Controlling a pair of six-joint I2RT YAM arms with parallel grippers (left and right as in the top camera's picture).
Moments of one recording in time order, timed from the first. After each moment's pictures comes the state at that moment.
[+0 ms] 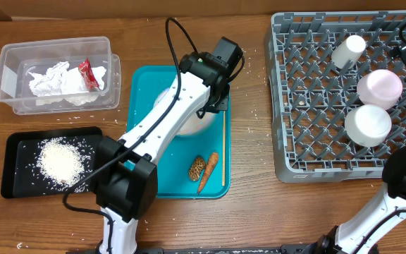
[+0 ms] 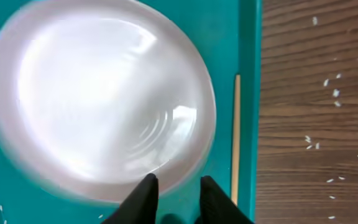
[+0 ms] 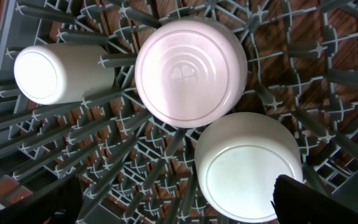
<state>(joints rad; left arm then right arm) -0.57 2.06 1.85 -1.16 -0.14 -0.50 -0.46 2.08 2.20 -1.43 -0.10 0.59</state>
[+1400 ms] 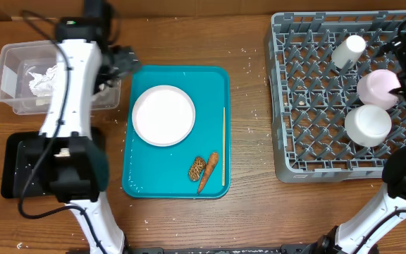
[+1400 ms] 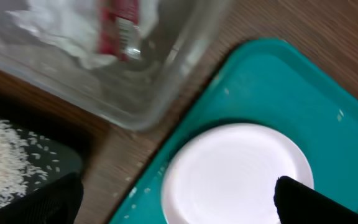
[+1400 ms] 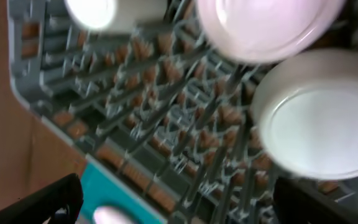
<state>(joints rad) 0.05 2.08 2.05 -1.33 -0.05 -0.56 -0.45 2.08 2.20 -1.51 -0.39 0.58</state>
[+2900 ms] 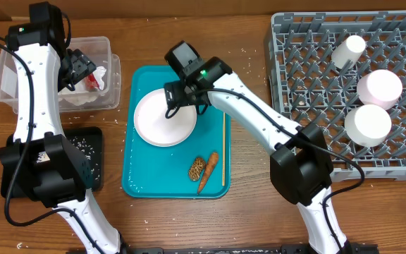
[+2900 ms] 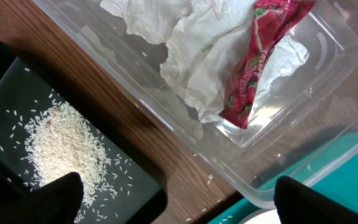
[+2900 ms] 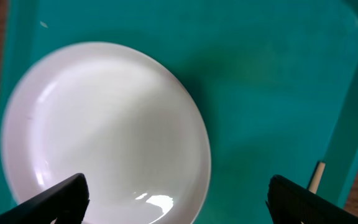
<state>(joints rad) 0.21 2.08 2.05 -1.33 -0.21 -0.60 0.69 2.26 2.01 -0.95 0.03 0.50</state>
